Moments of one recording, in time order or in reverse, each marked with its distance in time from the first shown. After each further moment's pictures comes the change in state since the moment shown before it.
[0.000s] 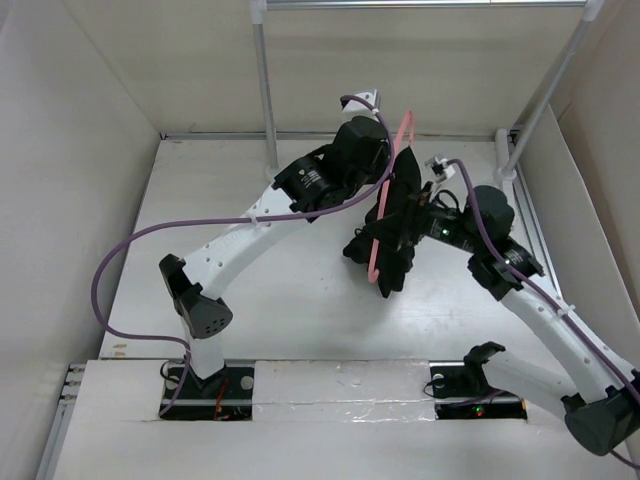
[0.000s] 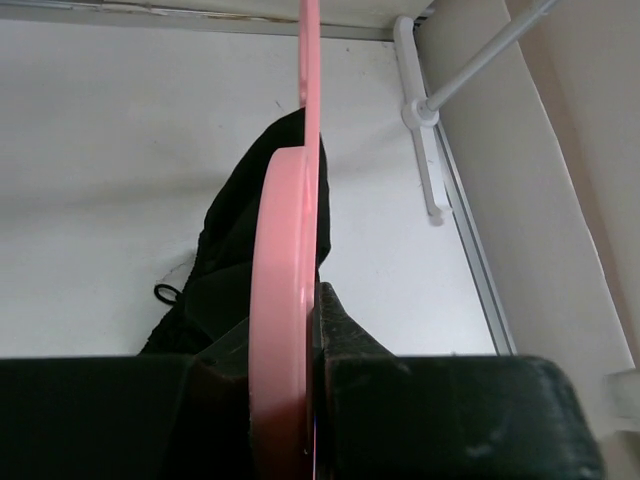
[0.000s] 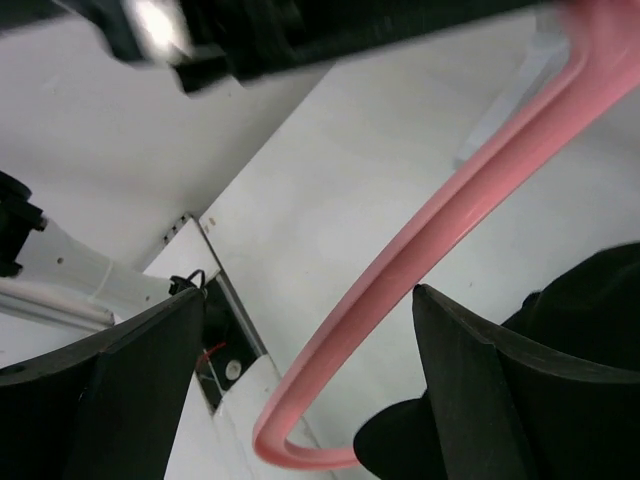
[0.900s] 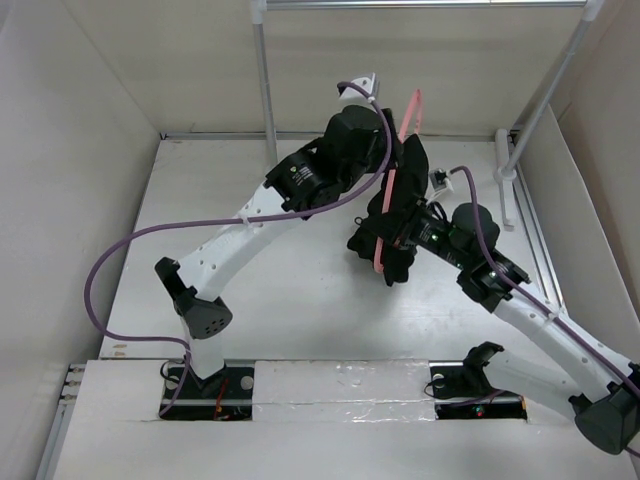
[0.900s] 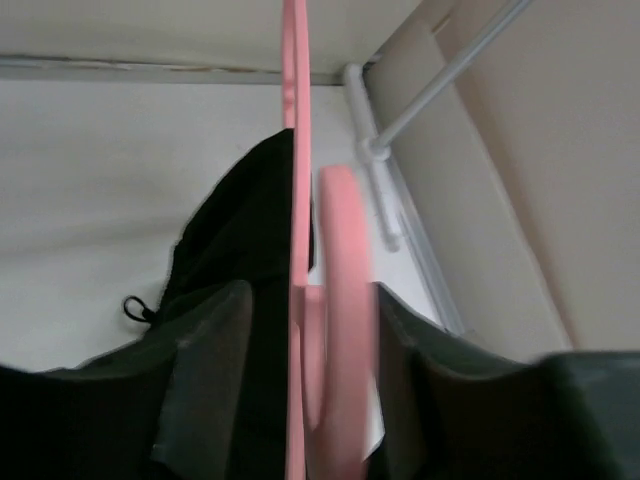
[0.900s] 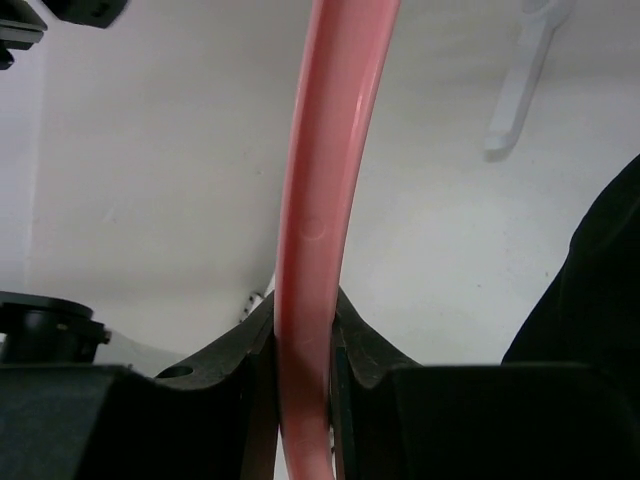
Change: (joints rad) left arm 0.000 0.000 0.075 0.023 0.023 0.022; right arm 0.145 -0.016 -0.129 0.135 0.318 0.364
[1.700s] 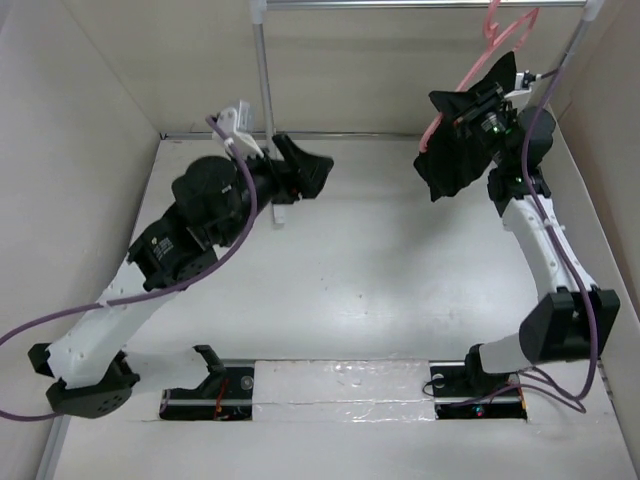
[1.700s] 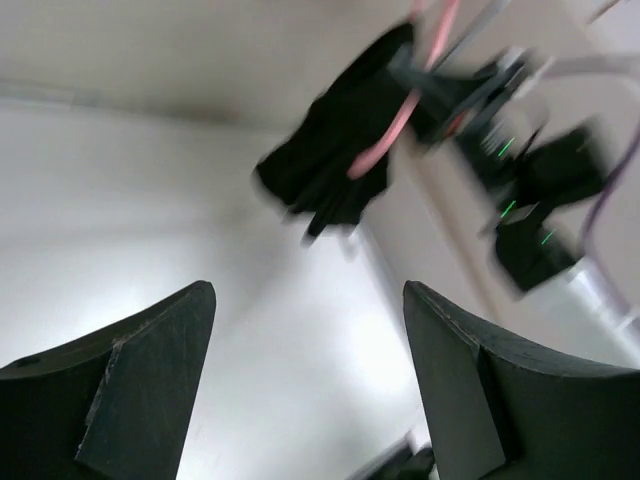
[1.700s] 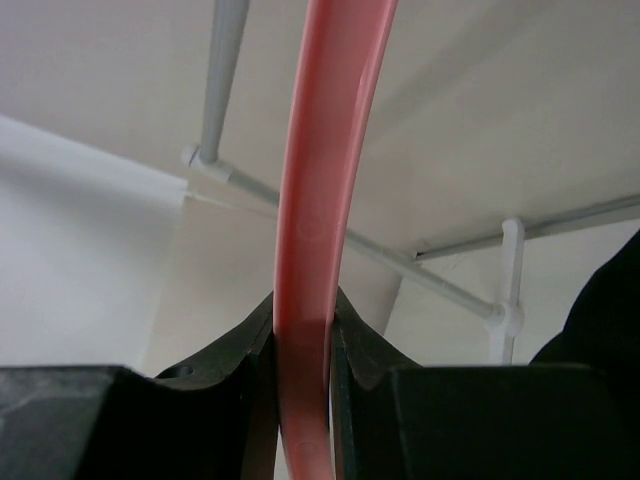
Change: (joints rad) left arm 0.045 -0.633 -0.517 0.166 0.056 0.005; right arm -0.567 0.475 0.503 0.282 -0.207 0.275
